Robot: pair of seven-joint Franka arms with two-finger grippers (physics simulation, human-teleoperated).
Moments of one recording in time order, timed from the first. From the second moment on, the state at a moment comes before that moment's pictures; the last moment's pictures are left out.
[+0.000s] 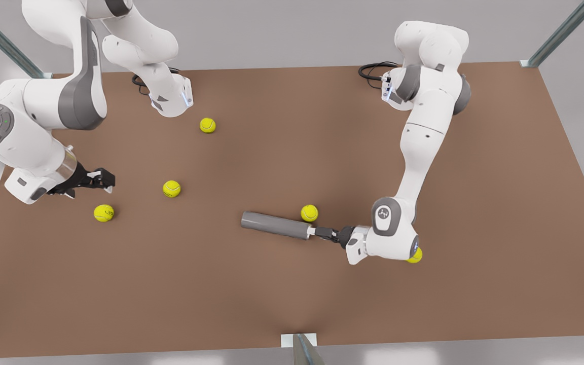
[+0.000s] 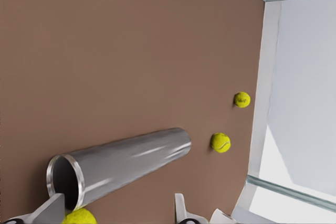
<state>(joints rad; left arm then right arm) -0.27 1.03 -0.16 -1.09 -0.95 1.93 0.26 0.09 0.15 -0.05 -1.47 -0.06 1.60 -0.11</state>
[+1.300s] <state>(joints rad) -0.33 1.12 -0.19 -1.13 -1.09 2.02 0.49 0.10 0.16 -0.04 -1.48 -0.06 1.62 -0.11</state>
